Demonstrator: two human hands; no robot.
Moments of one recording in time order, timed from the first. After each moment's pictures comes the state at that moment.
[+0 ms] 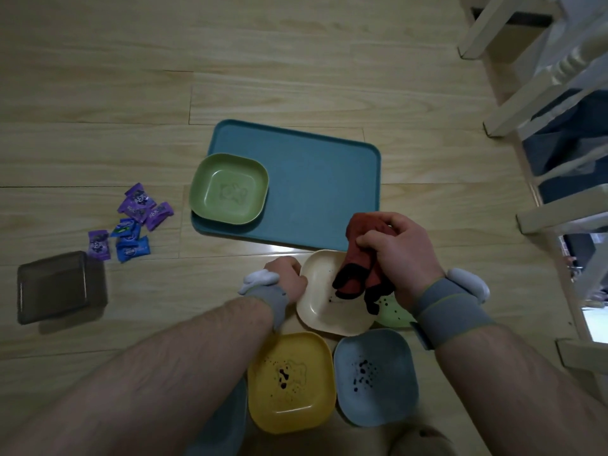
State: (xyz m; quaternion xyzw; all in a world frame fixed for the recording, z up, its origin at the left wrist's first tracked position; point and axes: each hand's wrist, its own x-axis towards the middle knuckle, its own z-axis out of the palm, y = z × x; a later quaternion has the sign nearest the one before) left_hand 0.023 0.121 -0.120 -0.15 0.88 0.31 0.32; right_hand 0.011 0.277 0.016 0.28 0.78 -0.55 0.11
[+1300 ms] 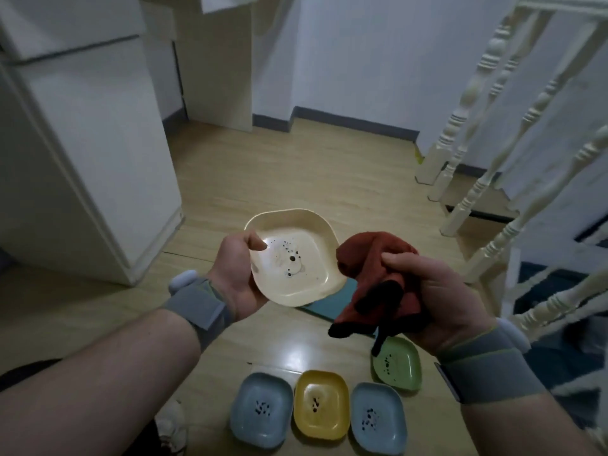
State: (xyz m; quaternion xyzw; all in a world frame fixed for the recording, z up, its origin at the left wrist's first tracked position) left_hand 0.186 -0.041 0.297 -0.23 0.39 0.88 0.15; right_hand 0.187 0.184 0.362 0.02 0.54 -0.79 0.28
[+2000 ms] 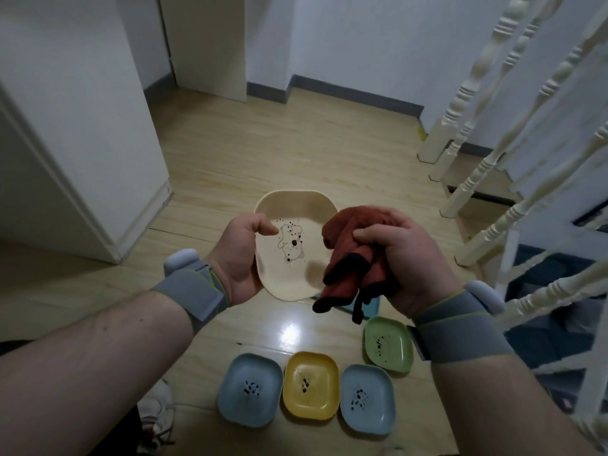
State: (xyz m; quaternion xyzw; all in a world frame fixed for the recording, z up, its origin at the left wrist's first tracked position) left_hand 0.168 -0.017 0.286 -0.16 0.43 0.88 0.14; right_hand 0.148 0.167 0.342 0.06 0.65 -0.74 0.14
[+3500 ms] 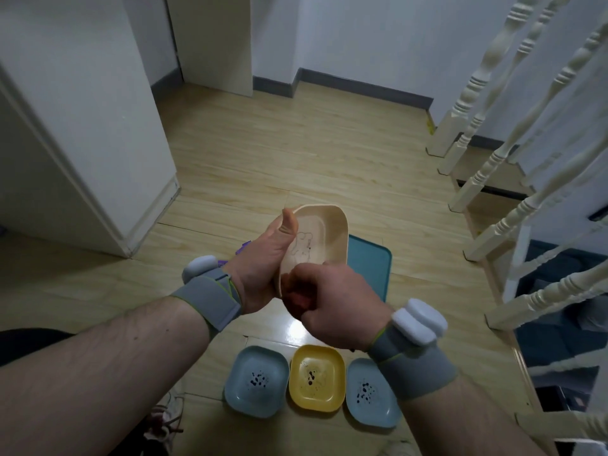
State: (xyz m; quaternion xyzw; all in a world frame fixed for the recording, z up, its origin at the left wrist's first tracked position) left_hand 0.171 -0.004 0.258 -0.07 0.55 0.82 0.15; right_hand 0.177 0.141 0.277 -0.30 0.92 -0.23 0.12
